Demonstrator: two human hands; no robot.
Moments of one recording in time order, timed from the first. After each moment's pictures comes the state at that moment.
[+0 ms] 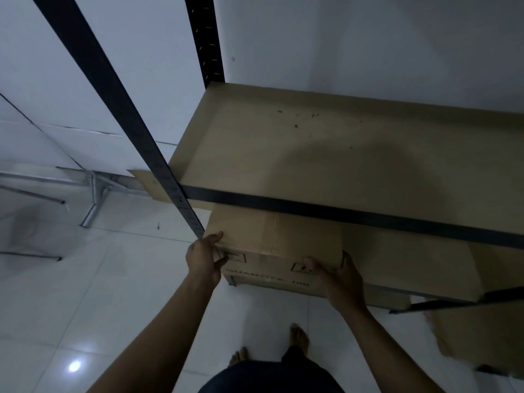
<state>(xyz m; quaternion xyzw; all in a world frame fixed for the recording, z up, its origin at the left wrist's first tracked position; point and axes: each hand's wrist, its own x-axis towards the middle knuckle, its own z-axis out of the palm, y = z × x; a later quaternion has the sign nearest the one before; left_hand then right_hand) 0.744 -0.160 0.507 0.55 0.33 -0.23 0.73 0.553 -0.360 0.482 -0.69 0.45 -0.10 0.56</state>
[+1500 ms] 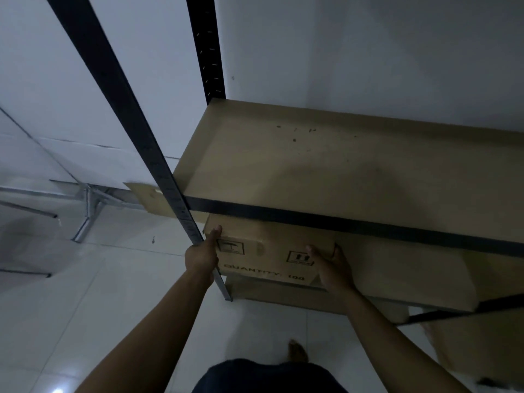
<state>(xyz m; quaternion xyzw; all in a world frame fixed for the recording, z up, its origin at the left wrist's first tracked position) 0.777 -0.157 0.484 0.69 0.24 -0.24 0.64 0.599 -0.381 0.480 -0.68 0.47 -0.05 0.56</state>
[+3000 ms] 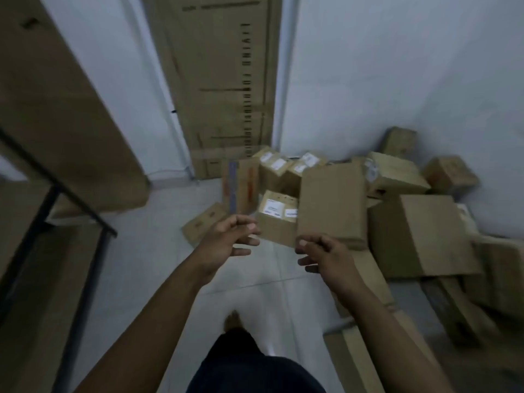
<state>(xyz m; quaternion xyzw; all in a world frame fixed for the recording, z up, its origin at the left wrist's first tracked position) 0.160 0.092 0.586 0.32 -0.62 -0.71 0.07 0.033 0.290 0.572 -0.09 0.74 -0.57 0.35</state>
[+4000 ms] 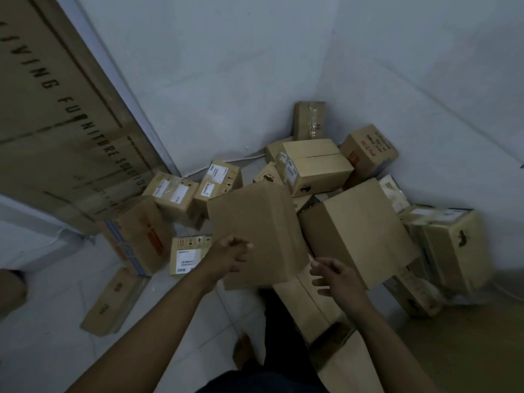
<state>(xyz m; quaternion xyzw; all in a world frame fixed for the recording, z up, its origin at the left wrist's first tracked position) -0.299 0.116 0.485 0.32 -0.65 -0.66 -0.19 -0.330 0.379 0.484 0.18 0.72 -0.59 0.31</state>
